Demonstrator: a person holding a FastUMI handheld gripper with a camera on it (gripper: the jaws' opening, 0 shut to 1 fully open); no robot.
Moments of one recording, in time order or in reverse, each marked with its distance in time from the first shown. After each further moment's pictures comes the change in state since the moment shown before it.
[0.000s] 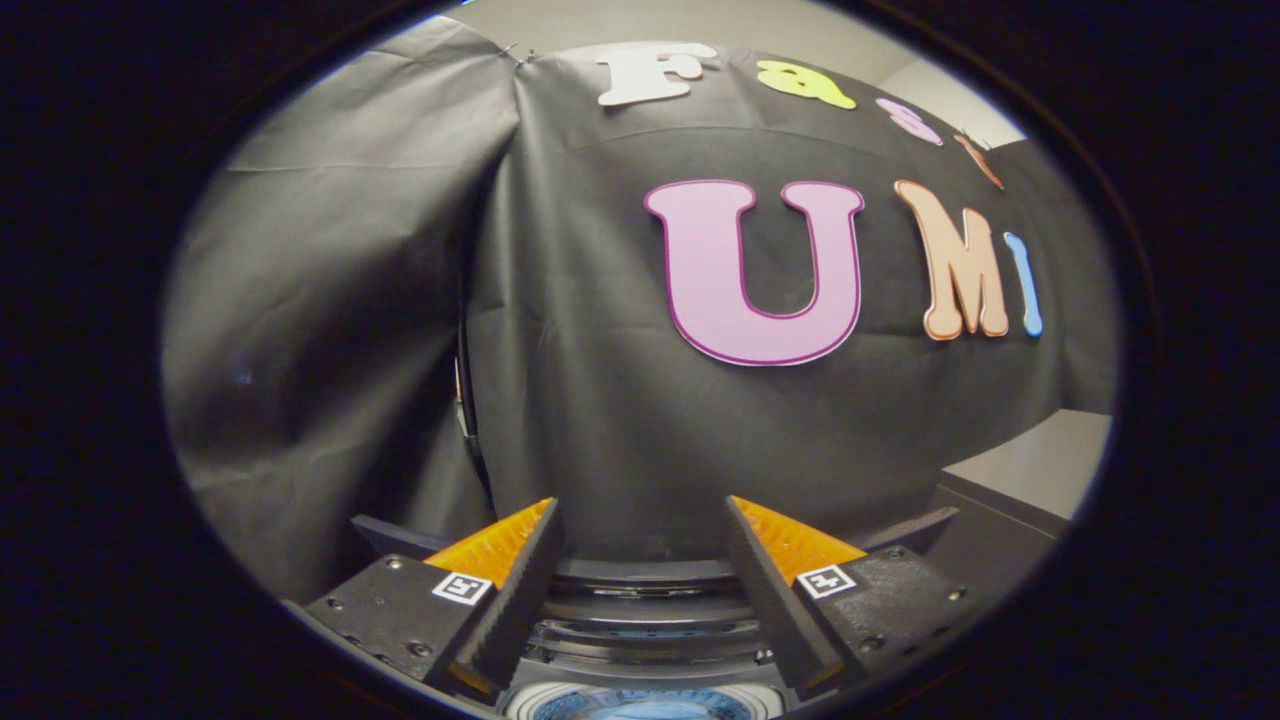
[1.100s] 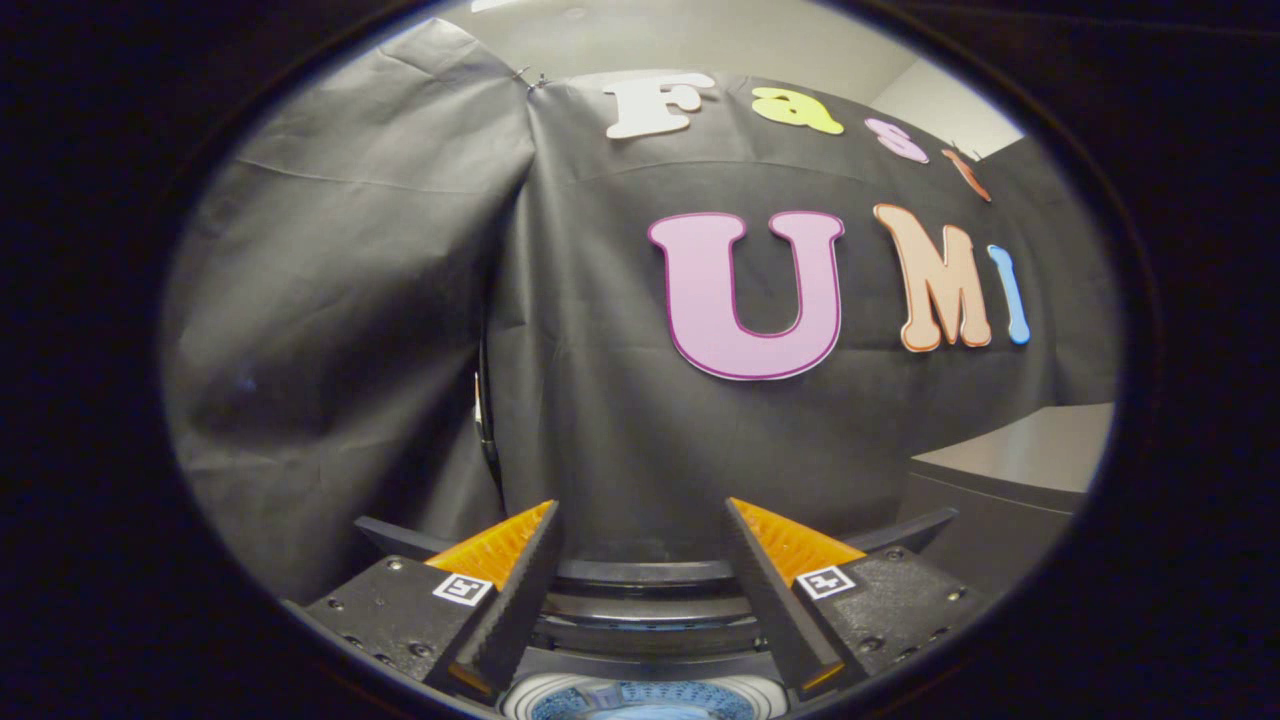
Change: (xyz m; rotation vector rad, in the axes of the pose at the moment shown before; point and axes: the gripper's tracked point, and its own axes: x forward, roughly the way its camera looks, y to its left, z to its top) arm -0.044 0.002 -0.008 0.000 -0.083 0.006
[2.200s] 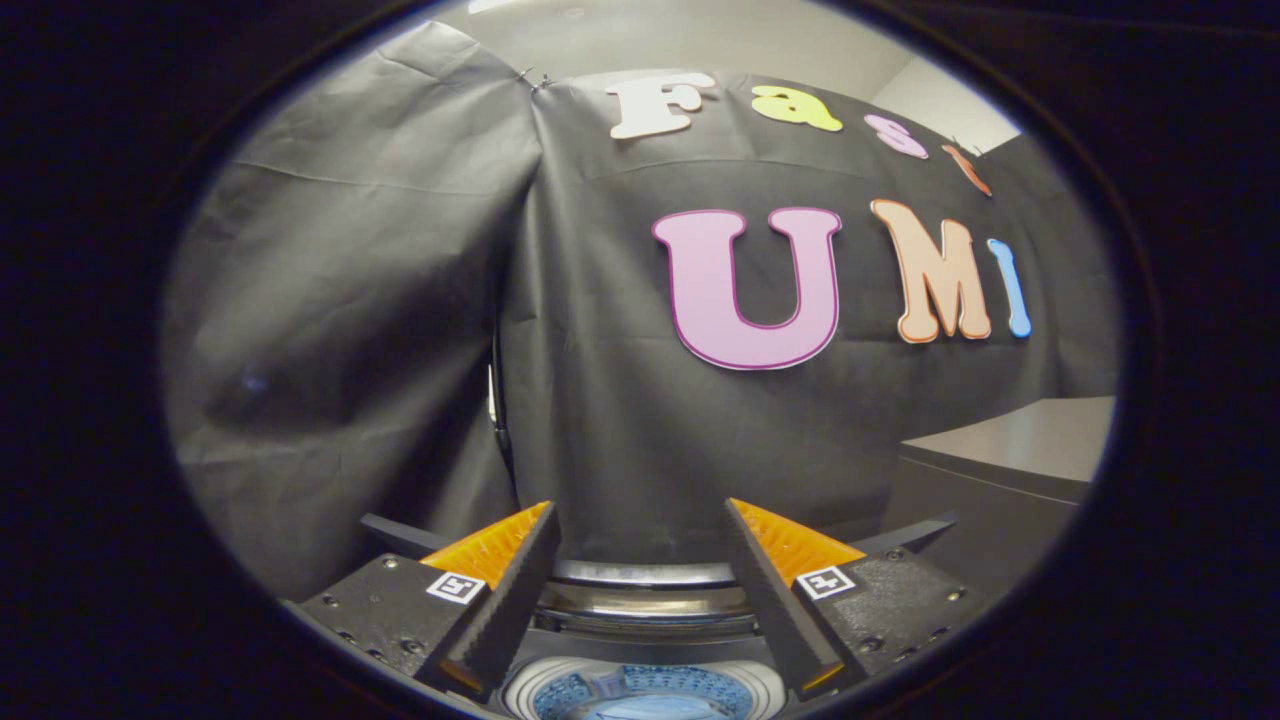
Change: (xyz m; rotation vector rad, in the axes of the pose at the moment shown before) arm -0.027 -0.002 -0.009 0.005 0.025 0.029
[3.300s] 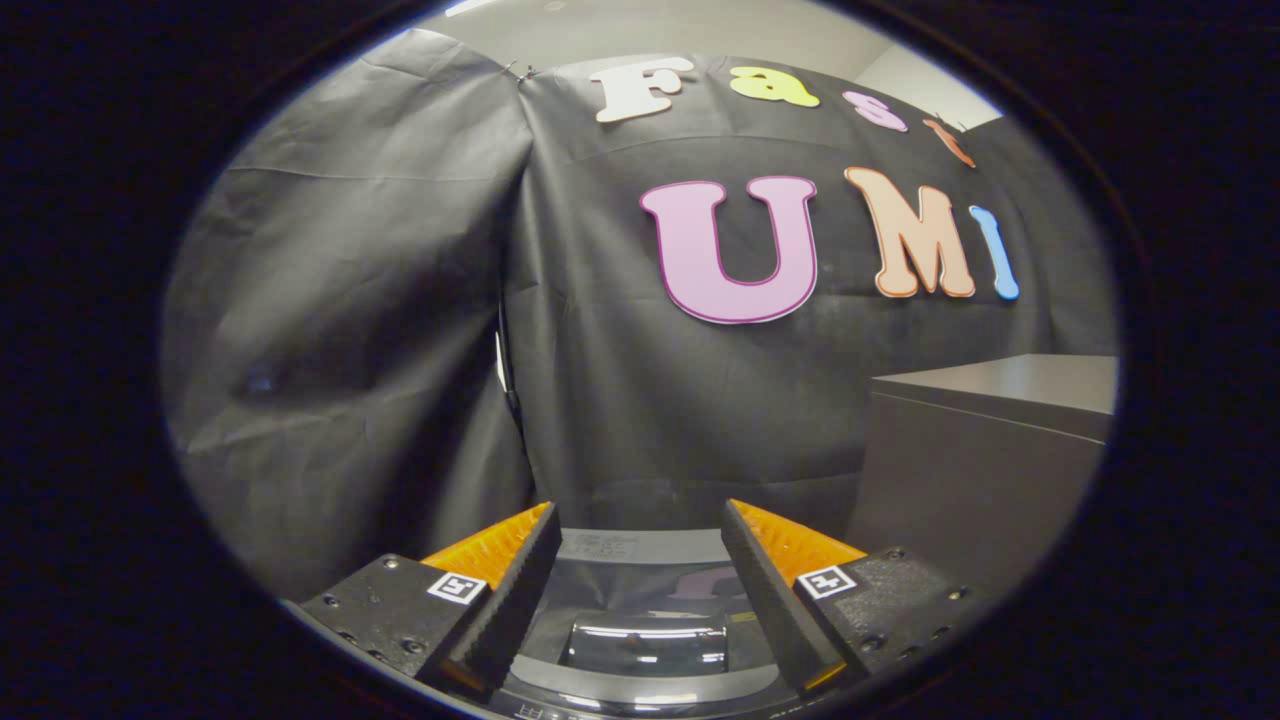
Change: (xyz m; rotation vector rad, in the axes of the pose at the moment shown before) arm -0.067 -0.011 -0.039 0.035 0.088 0.002
